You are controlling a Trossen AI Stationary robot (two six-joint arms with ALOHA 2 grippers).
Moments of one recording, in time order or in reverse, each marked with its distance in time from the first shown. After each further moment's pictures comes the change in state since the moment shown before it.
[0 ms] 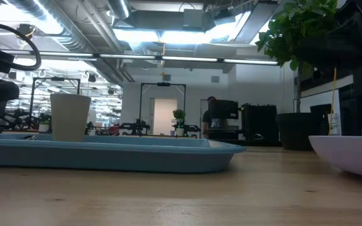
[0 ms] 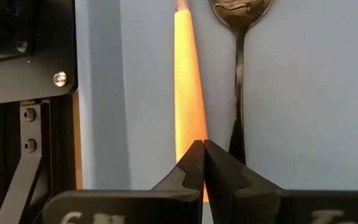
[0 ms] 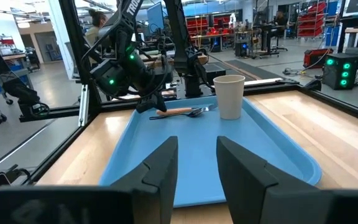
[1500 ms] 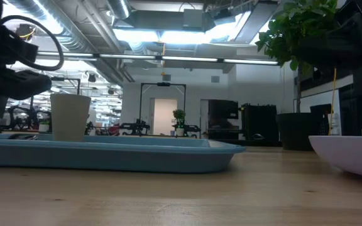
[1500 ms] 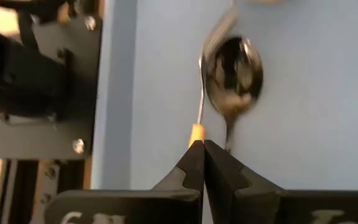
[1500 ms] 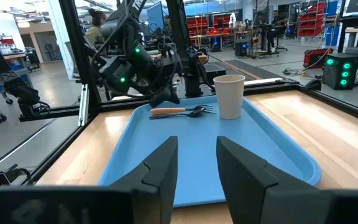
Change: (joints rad) left arm 0.112 -0.001 0.039 -0.150 -0.153 0.027; right arm 0.000 0.001 0.000 -0.001 0.000 0.000
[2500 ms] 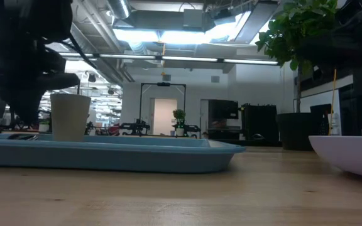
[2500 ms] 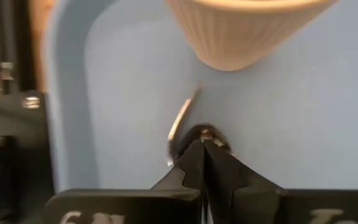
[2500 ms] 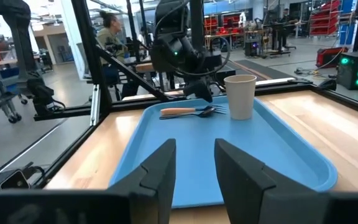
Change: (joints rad) left arm 0.305 -0.348 -0.227 0.245 -0.103 0.445; right arm 0.000 0.000 0.000 -0.003 -0.052 0.015
